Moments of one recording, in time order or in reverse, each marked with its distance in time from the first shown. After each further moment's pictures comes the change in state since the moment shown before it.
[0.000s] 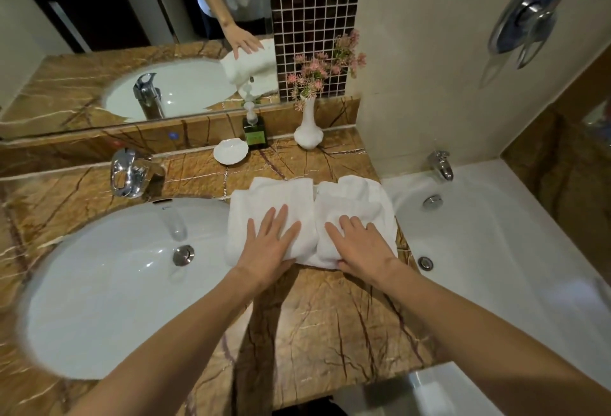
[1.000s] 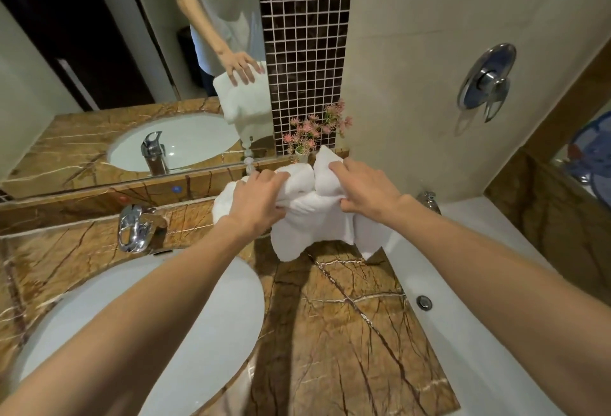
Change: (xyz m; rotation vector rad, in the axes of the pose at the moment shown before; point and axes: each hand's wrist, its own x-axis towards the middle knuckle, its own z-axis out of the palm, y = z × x) left_hand 0.069 -0.031 -0.174 -0.066 0.356 -0.081; right_hand 0.064 0.081 -0.164 0.083 0.255 0.080
